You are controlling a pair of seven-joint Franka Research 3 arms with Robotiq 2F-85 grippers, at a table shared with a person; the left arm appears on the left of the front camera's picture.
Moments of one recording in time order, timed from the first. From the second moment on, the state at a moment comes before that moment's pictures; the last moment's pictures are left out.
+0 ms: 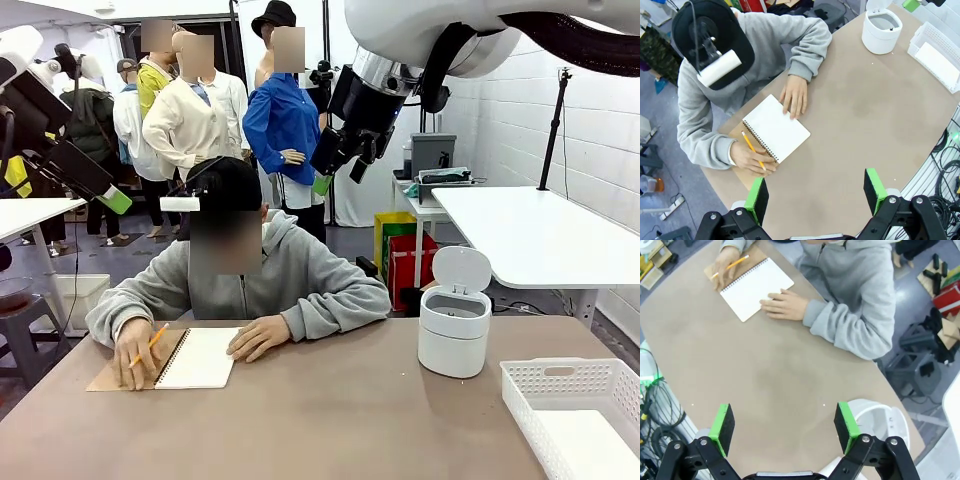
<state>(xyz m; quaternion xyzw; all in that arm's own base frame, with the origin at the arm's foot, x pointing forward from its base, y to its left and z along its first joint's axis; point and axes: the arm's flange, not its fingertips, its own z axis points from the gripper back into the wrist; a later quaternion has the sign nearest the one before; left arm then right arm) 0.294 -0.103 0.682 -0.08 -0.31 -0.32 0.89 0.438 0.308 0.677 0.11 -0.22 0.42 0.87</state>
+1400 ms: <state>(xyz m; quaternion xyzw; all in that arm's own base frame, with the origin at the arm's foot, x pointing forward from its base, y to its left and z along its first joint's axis) 0.294 -0.103 0.682 -0.08 -0.31 -0.32 0.89 0.438 0.308 0.677 0.11 -0.22 0.42 0.87</state>
